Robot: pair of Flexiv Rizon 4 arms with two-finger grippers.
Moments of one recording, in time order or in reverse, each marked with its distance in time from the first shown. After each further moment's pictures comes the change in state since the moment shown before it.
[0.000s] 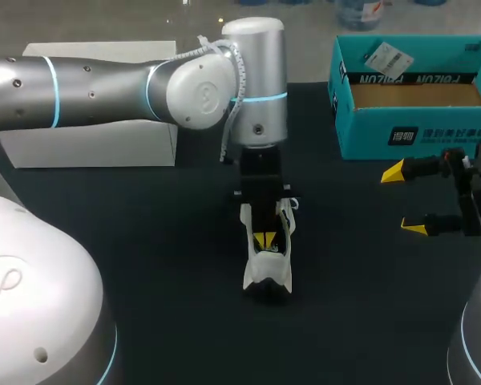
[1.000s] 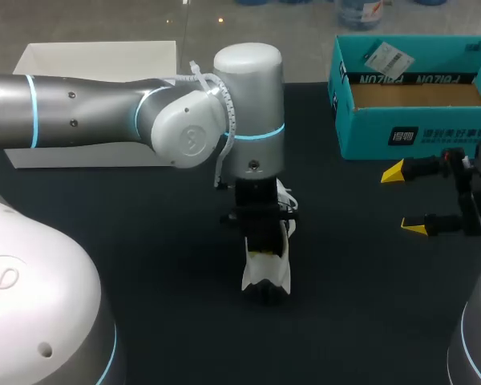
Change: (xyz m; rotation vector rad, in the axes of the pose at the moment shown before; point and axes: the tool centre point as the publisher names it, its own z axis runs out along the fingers) left arm 0.009 -0.007 0.024 -0.205 0.005 0.015; right arm 0.000 0.000 0.000 0.000 0.000 0.000
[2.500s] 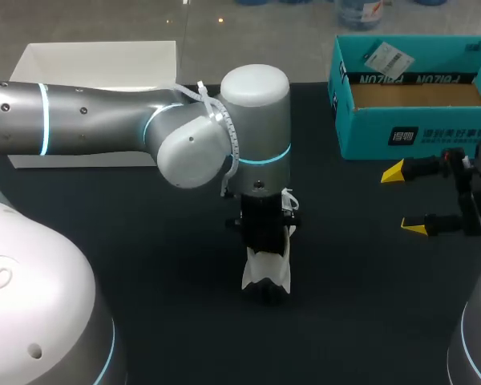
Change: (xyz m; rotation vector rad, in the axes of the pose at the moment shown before) left arm -0.008 0.041 0.019 -0.194 0.008 0.033; right arm 0.000 0.000 0.000 0.000 0.000 0.000
